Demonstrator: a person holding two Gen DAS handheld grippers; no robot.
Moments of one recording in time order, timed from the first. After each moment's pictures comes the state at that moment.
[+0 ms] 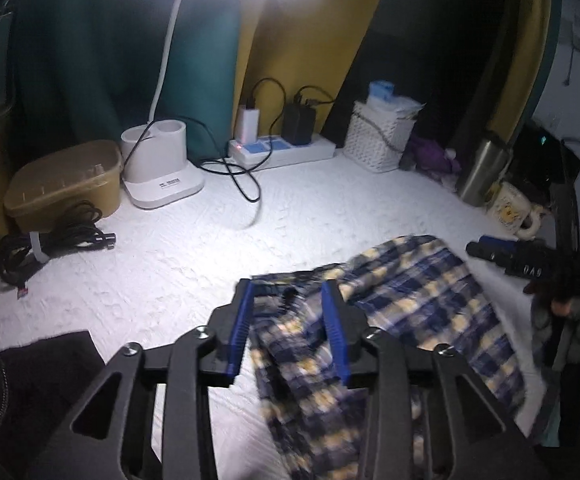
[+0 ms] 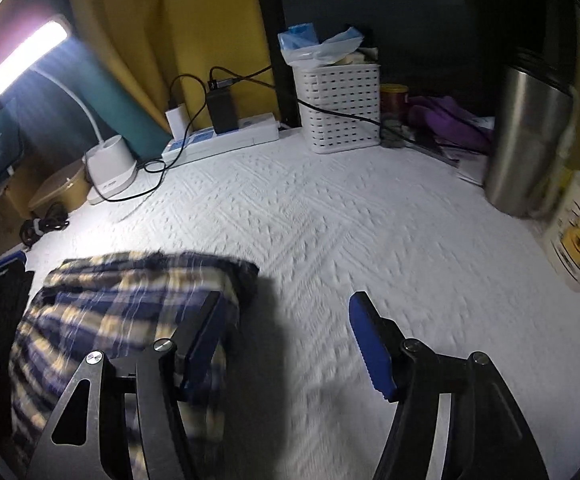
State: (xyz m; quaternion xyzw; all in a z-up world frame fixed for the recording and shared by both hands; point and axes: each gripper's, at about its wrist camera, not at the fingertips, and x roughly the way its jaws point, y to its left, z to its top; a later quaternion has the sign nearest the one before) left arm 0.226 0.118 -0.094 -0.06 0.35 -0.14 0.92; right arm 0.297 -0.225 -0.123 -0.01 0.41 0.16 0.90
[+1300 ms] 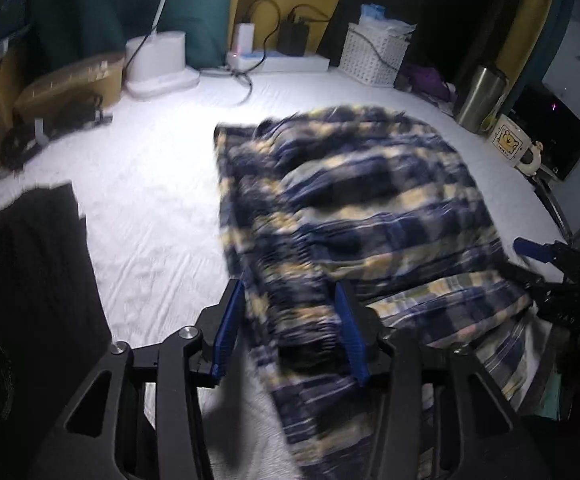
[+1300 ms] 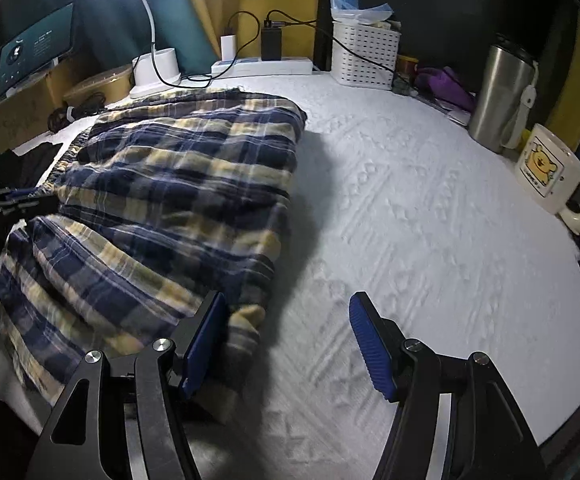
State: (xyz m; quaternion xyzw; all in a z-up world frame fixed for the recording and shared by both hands) left arm 0.160 0.095 -0.151 -0.05 0.44 -0.12 0.89; right arm 0.155 -0.214 -0.162 -0.11 0.44 0.15 0.88
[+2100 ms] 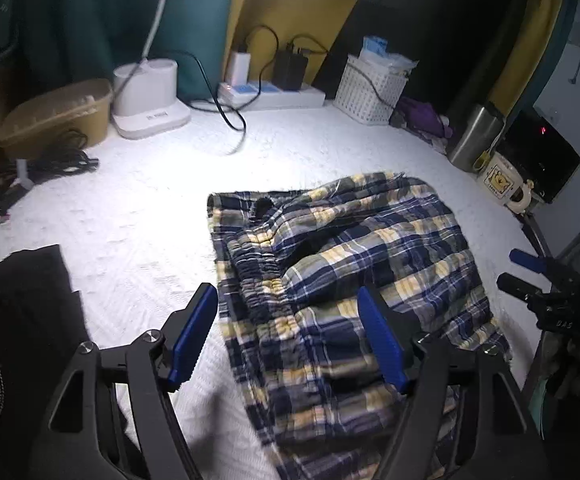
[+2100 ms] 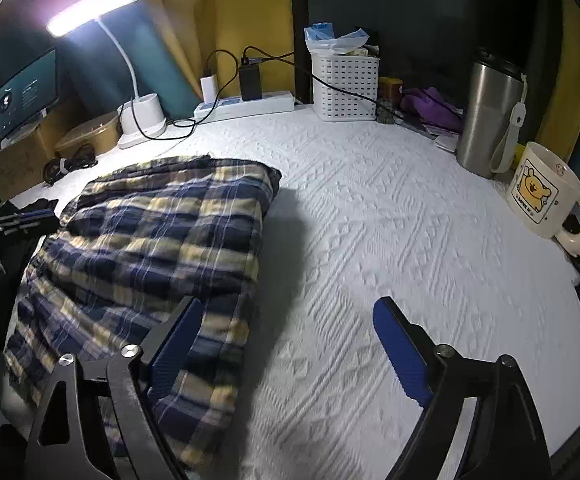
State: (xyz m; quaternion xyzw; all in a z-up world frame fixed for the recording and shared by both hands) left arm 0.207 0.101 -0.125 -0.08 0.42 -0.15 0.89; right arm 0.199 -0.230 -0.131 -0.06 0.42 0.16 0.89
